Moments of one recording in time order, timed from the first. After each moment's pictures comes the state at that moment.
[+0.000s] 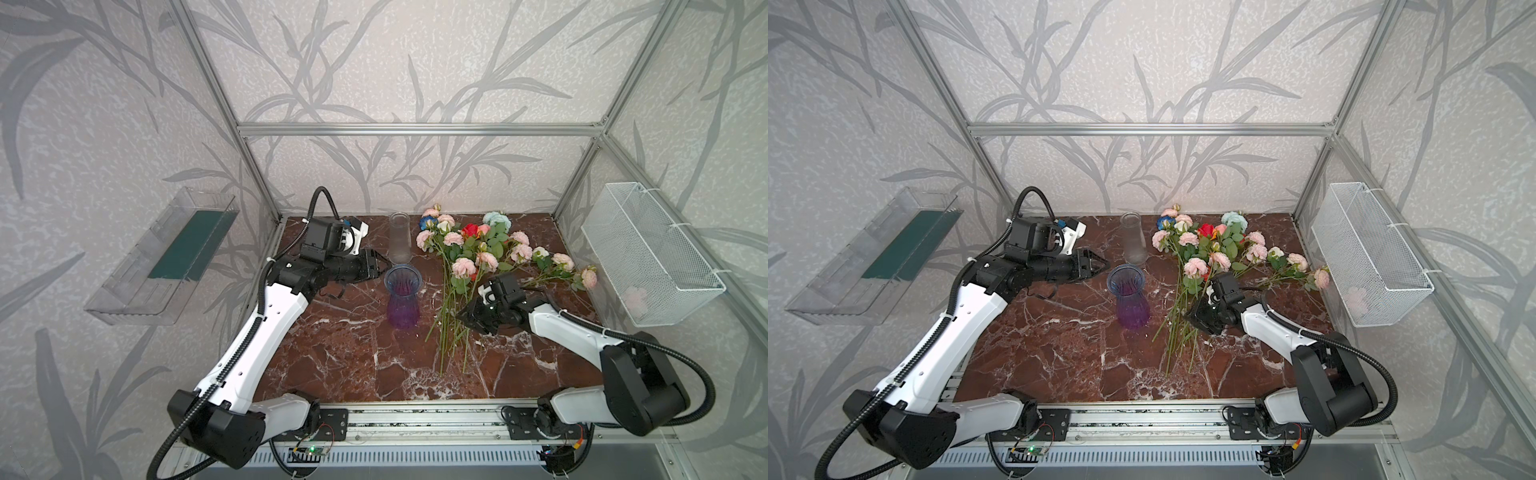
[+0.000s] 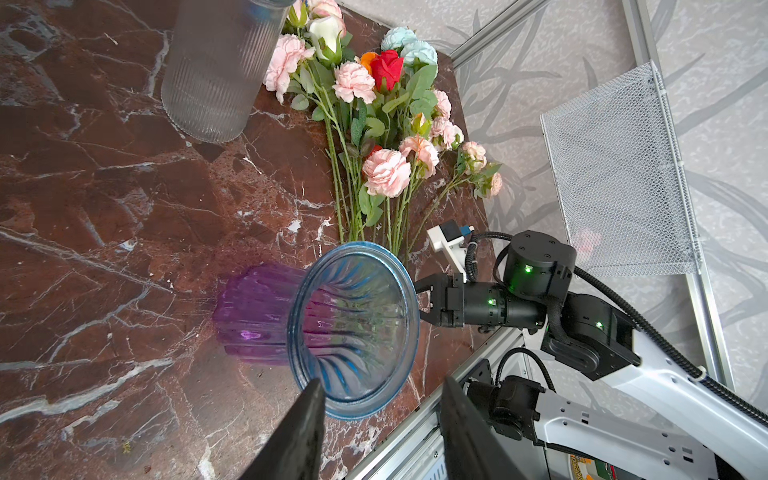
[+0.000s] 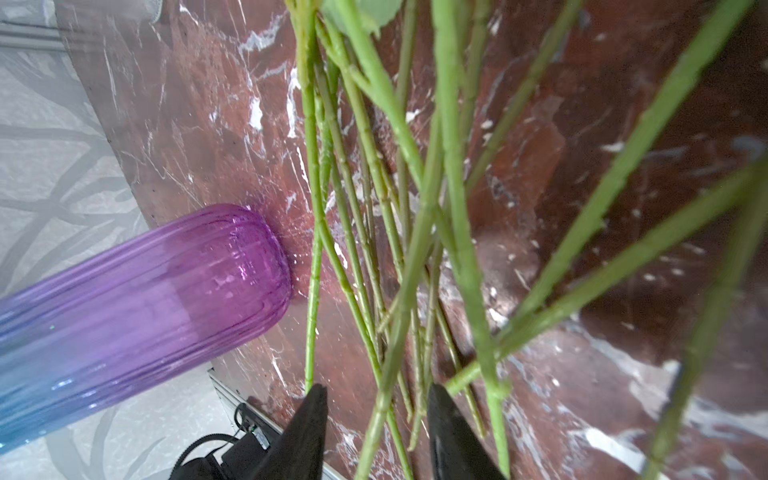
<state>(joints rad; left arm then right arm) -0.33 1.24 1.33 -0.81 0.53 -0.52 0.39 1.42 0.69 -0.29 -0.50 0.94</state>
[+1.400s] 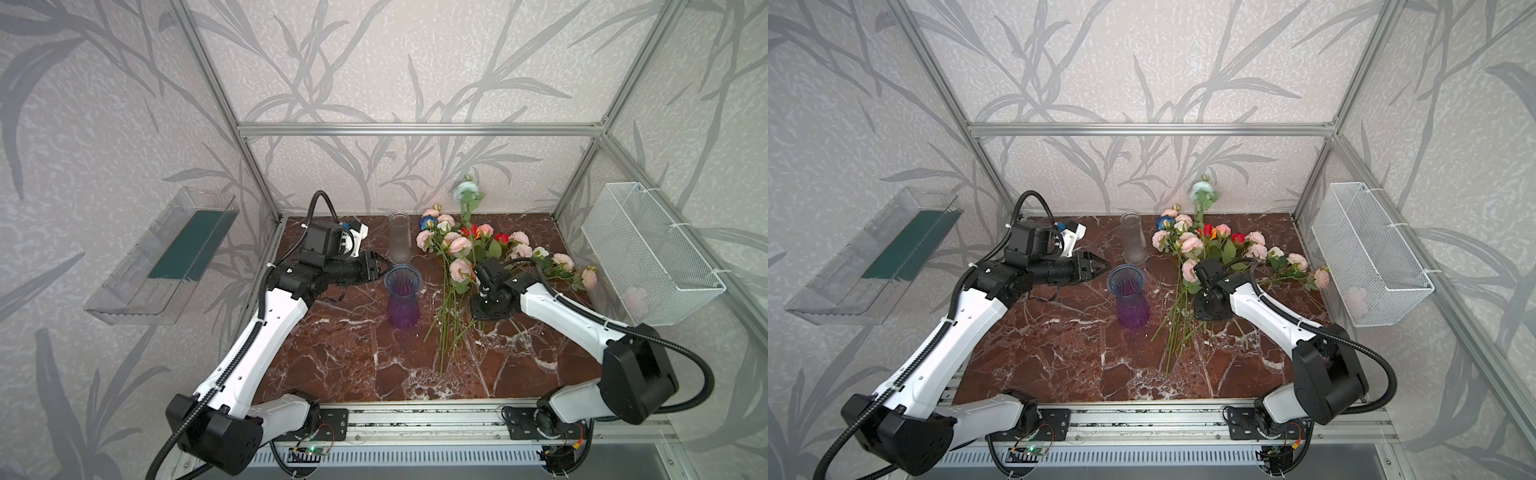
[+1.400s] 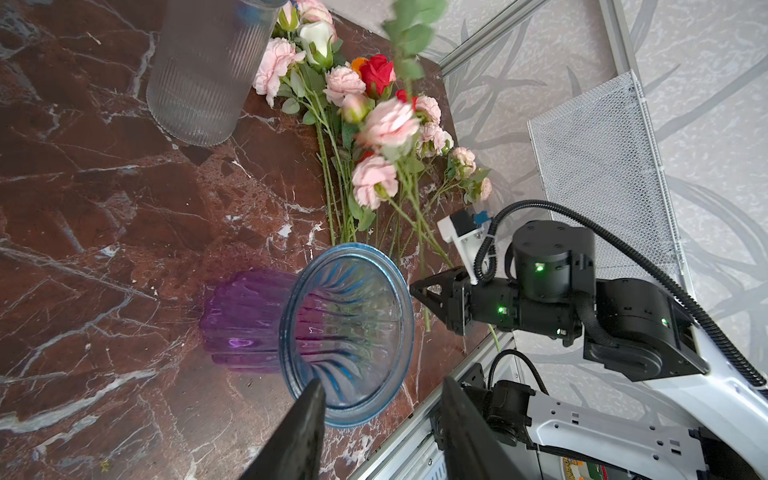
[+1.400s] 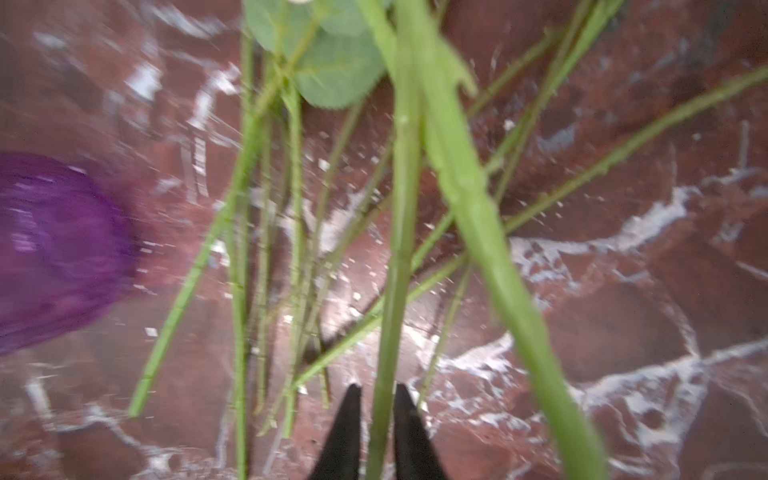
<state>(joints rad) -0.33 1.22 1.26 -0.73 0.55 -0.56 0.52 1.47 1.00 -0.85 0.03 0.48</state>
